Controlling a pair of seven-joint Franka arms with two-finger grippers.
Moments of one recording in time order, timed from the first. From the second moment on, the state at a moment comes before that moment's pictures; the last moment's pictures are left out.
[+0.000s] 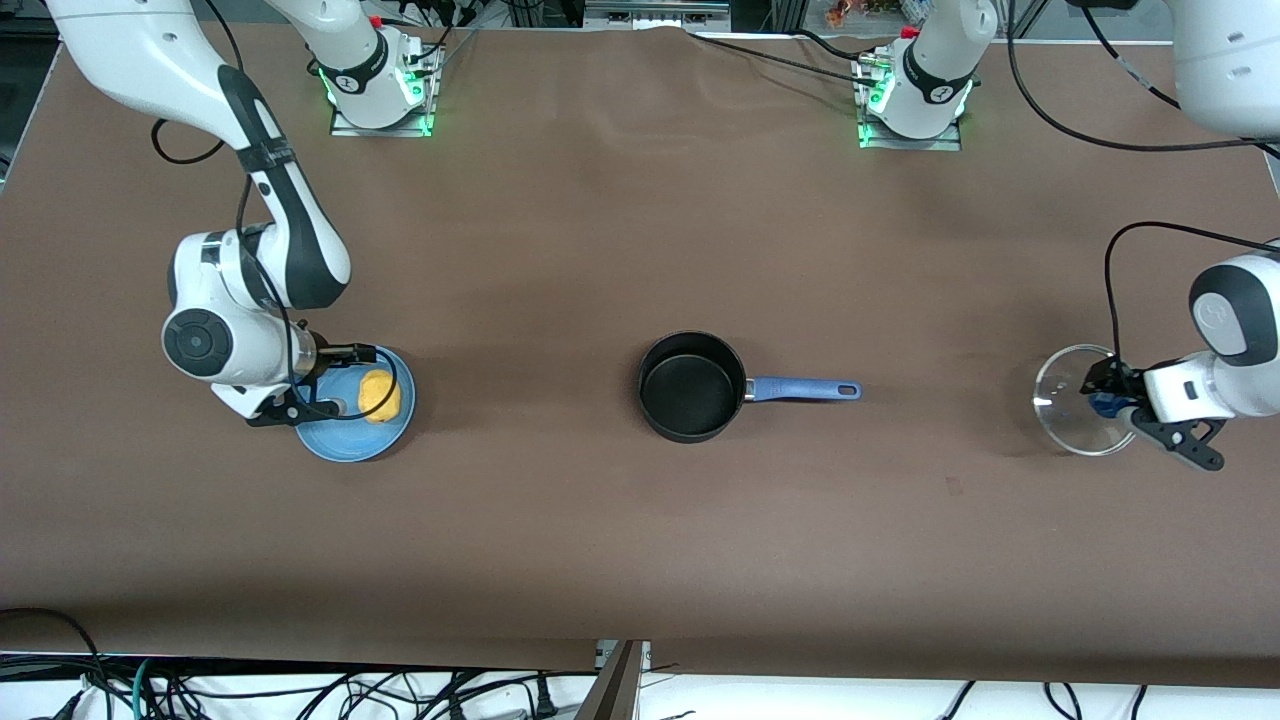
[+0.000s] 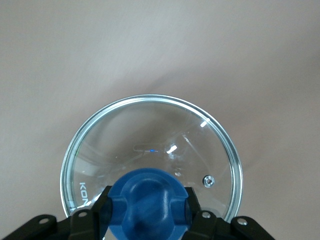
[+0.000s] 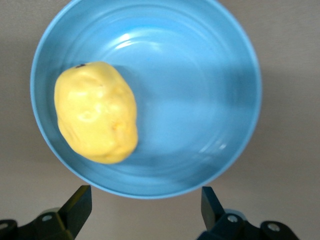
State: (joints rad) left arm 0.02 0.61 0.36 -1.65 -0.21 2.05 1.02; right arm 0.07 0.50 0.04 -1.86 -0.05 2.11 0.04
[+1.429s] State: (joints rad) left arm 0.06 0.41 0.12 -1.44 -0.04 1.64 0.46; right arm 0.15 0.59 0.08 -1.53 0.09 1.94 0.17
